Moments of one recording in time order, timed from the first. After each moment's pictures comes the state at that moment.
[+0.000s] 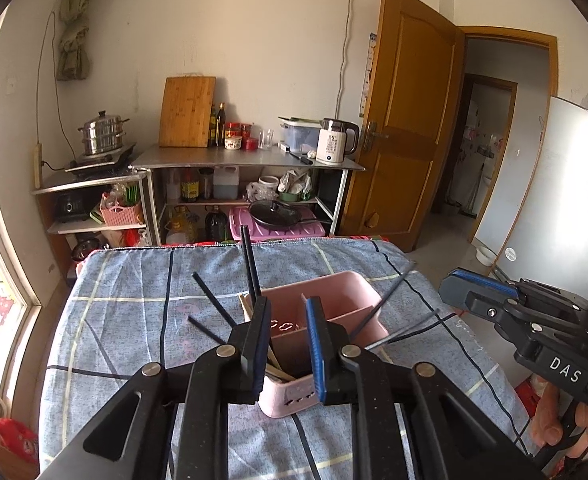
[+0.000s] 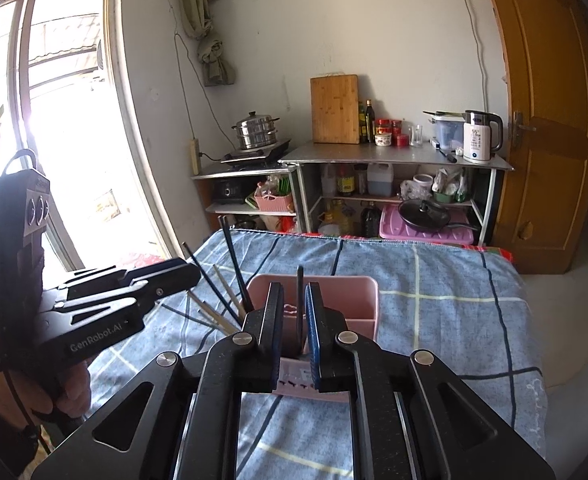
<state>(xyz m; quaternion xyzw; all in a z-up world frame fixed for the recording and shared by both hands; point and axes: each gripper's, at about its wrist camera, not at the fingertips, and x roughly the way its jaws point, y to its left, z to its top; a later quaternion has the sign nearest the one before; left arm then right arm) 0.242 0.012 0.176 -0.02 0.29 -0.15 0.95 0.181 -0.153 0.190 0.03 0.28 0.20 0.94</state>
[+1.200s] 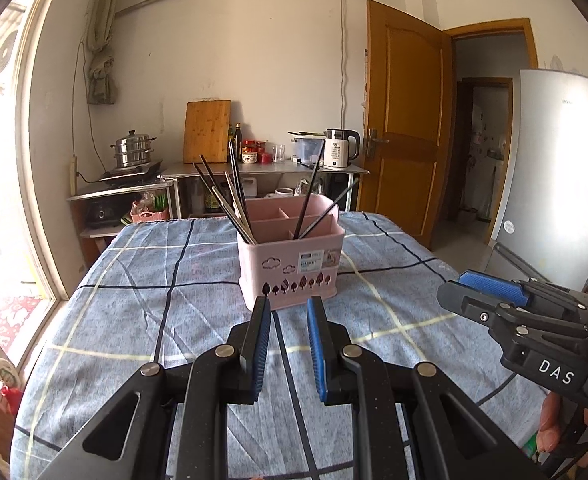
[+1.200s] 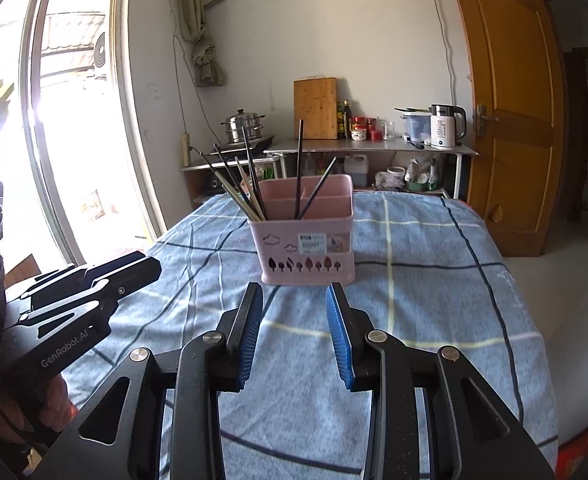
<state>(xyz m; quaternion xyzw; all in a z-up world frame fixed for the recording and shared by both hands) 0.061 -0.016 0.098 0.00 0.23 -0.11 0.97 0.028 -0.172 0.118 0.03 0.26 0.16 0.95</state>
